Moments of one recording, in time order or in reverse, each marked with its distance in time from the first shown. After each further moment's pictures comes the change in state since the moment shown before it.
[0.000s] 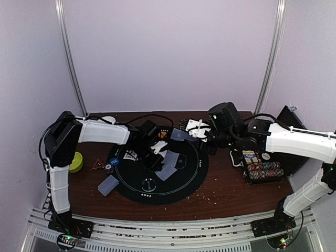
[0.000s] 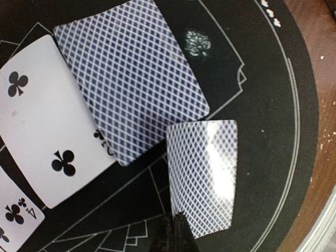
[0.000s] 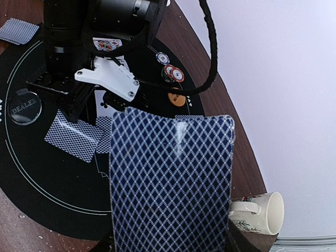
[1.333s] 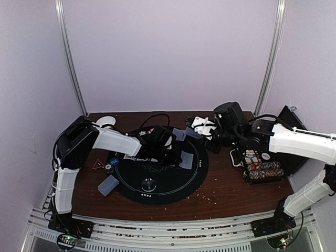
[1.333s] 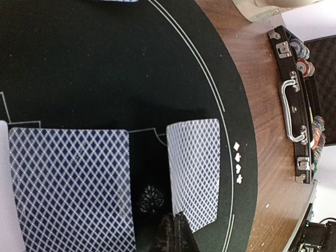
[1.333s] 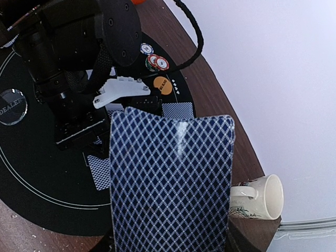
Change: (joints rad) left arm -0.085 0.116 -0.019 0.563 -0.064 -0.701; right arm -0.041 -0.035 -0.039 0.016 0.020 0.042
